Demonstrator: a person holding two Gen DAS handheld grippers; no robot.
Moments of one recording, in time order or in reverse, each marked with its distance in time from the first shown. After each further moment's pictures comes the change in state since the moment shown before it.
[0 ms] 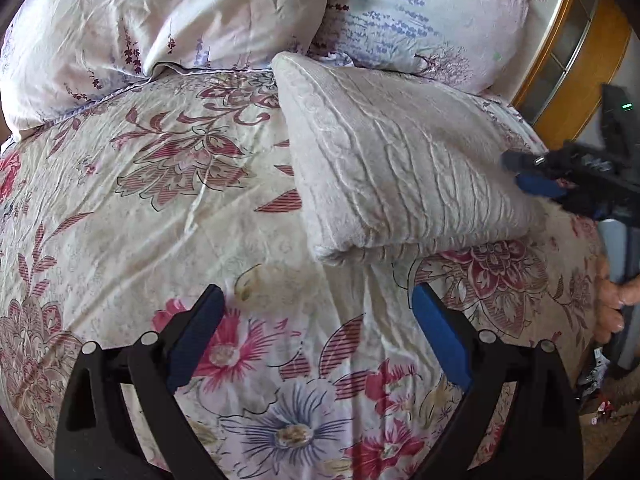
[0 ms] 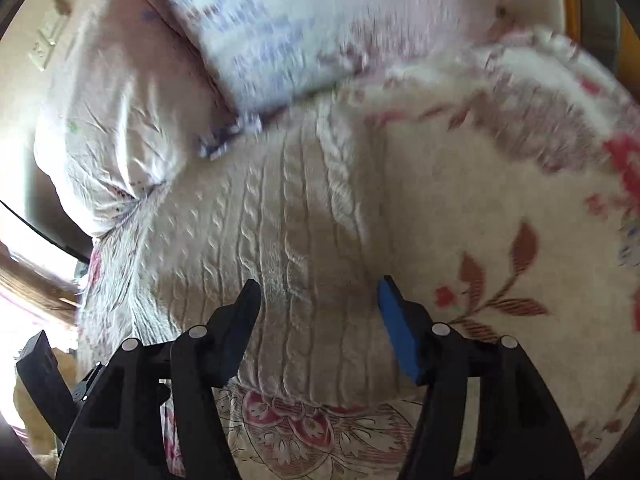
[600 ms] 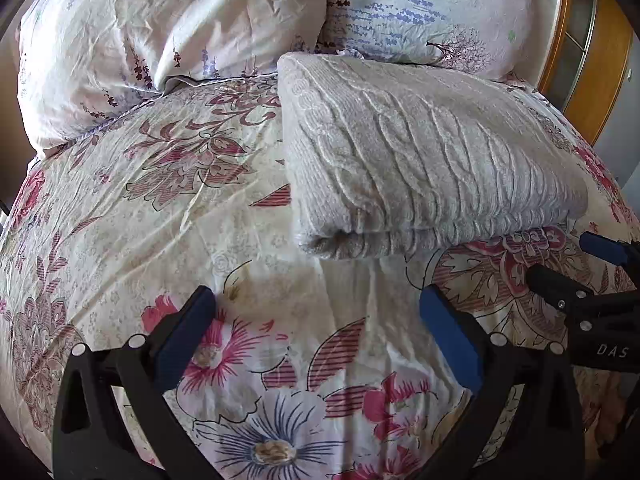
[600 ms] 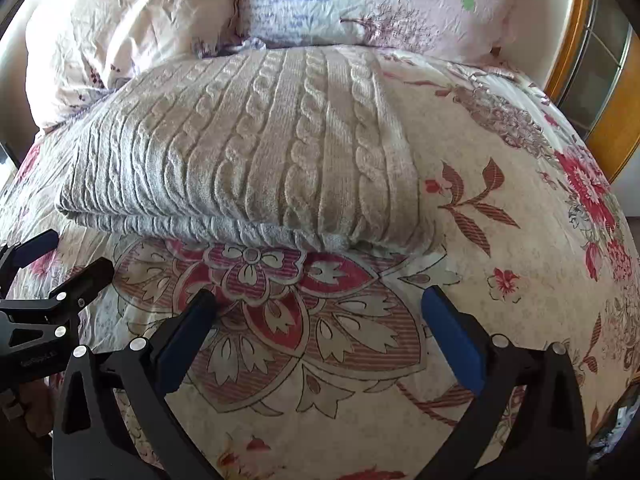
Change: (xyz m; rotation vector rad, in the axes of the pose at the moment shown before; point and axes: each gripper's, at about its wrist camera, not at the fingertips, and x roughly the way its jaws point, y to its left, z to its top) left arm 0.015 -0.020 -0.011 0.051 -0.051 0.159; right arm 0.015 0.028 -0.093 -0.251 0.003 -0.299
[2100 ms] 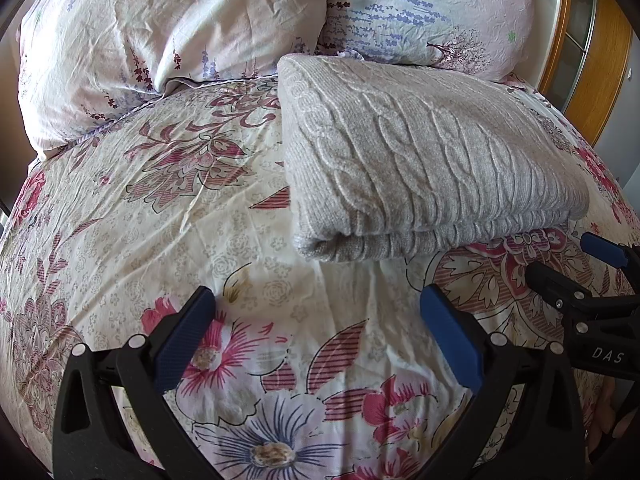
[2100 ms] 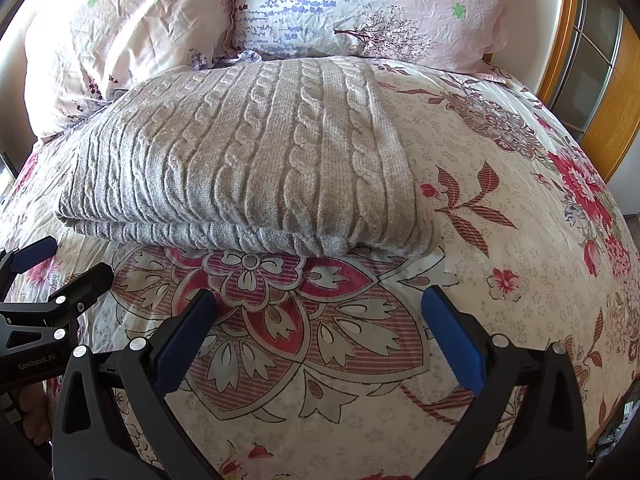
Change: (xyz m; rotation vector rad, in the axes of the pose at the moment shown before) left arm 0.001 -0.001 0.000 -0.001 -0.004 0.004; right arm -0.002 0.000 -0.002 0.009 -0.033 -0.006
